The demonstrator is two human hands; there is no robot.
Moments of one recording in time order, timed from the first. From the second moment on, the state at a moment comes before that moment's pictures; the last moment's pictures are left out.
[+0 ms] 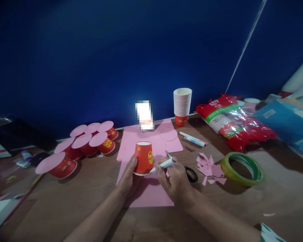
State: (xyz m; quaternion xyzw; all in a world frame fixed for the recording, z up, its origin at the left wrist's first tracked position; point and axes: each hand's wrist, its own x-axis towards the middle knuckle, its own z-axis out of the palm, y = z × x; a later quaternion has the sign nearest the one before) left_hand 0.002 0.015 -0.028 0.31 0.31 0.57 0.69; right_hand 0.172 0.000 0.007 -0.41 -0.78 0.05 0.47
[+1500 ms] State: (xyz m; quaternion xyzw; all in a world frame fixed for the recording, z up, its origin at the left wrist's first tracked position) left_hand 0.005 0.015 -0.027 0.29 0.33 0.56 0.70; right_hand 0.174 -0.002 0.004 -0.45 -0.76 0.04 0.47
